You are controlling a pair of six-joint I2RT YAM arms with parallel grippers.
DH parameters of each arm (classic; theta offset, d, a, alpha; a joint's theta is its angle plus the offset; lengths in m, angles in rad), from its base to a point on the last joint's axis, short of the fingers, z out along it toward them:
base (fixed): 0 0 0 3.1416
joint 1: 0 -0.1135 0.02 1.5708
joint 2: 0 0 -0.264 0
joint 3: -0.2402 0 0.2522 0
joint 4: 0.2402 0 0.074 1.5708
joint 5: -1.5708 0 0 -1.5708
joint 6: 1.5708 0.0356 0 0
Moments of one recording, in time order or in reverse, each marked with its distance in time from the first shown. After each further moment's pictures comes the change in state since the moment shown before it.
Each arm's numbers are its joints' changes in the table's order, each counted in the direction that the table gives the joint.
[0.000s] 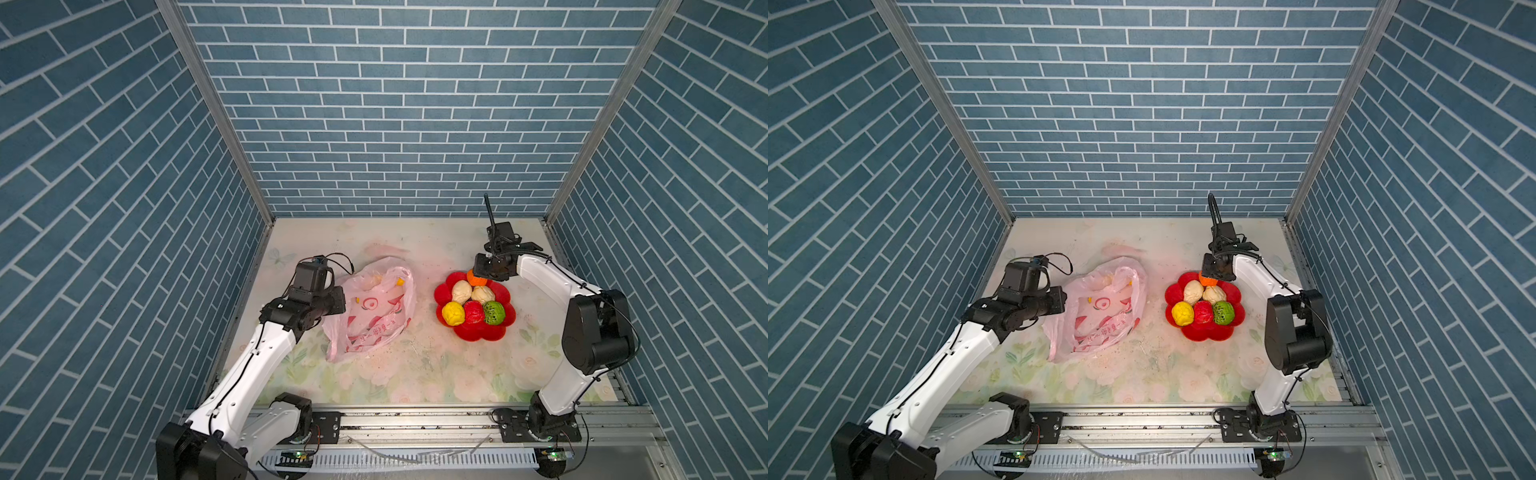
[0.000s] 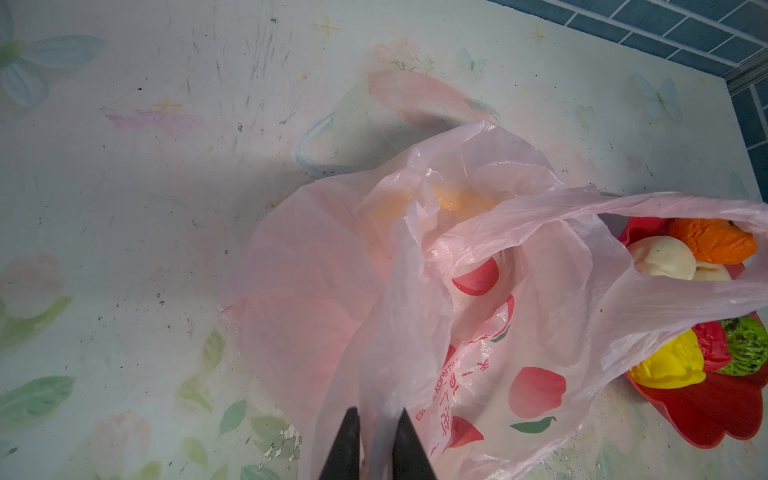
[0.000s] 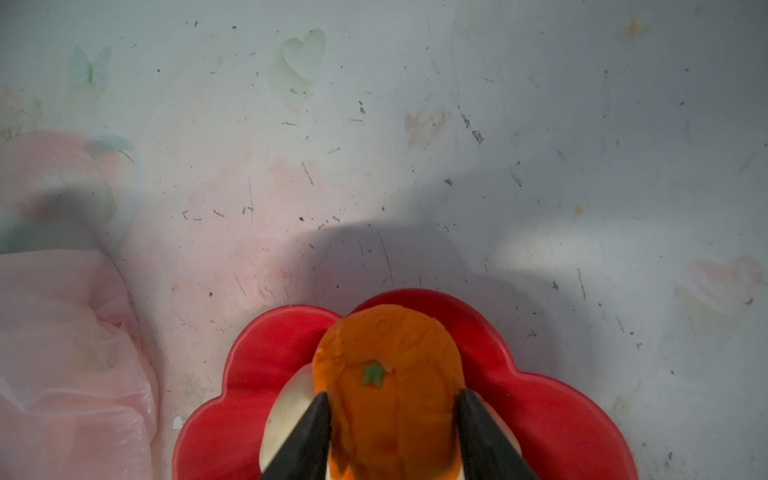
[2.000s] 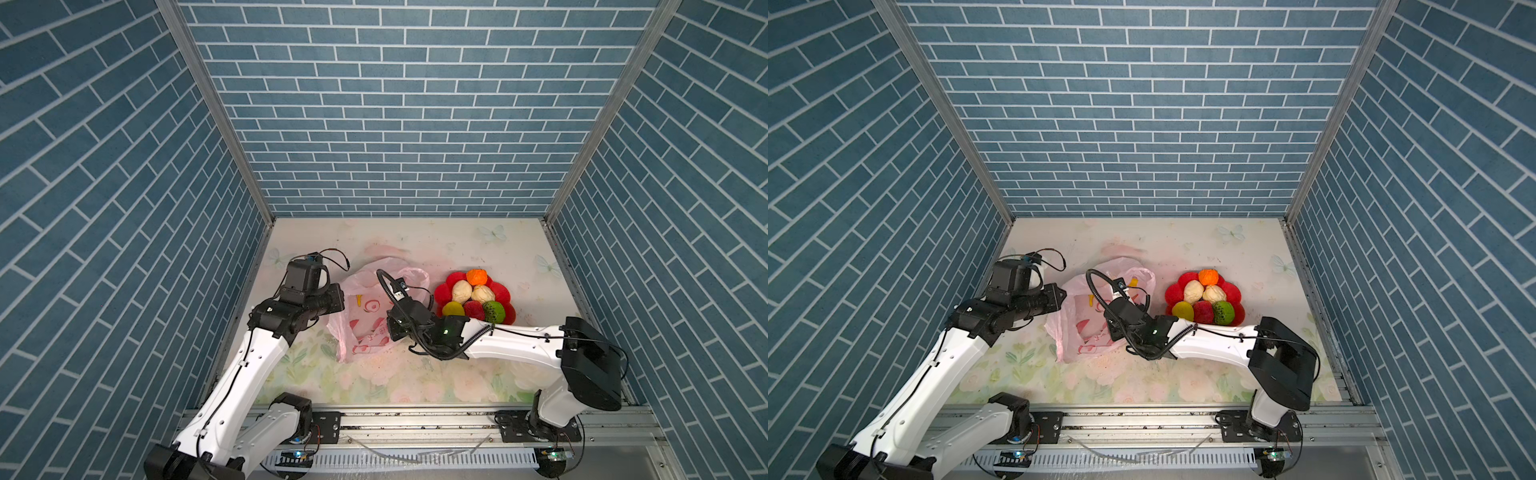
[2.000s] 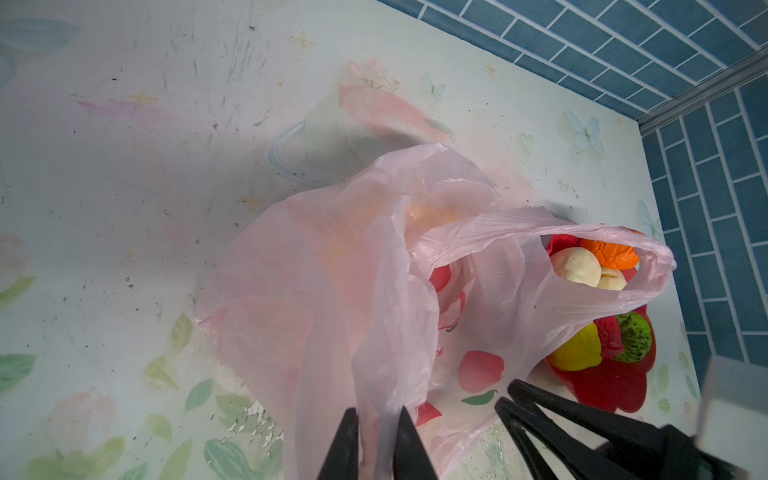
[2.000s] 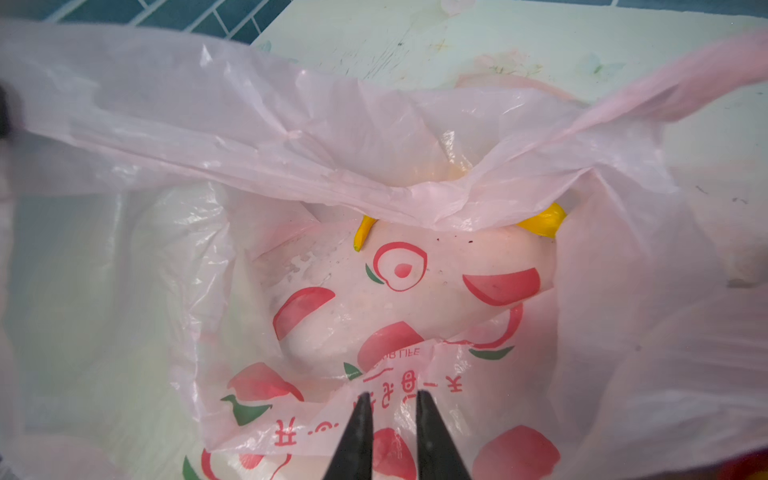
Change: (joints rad) left arm 0.000 -0.060 -0.077 0.091 -0.082 -0.087; right arm -0.898 -0.081 0.269 -0.580 -0.370 0.127
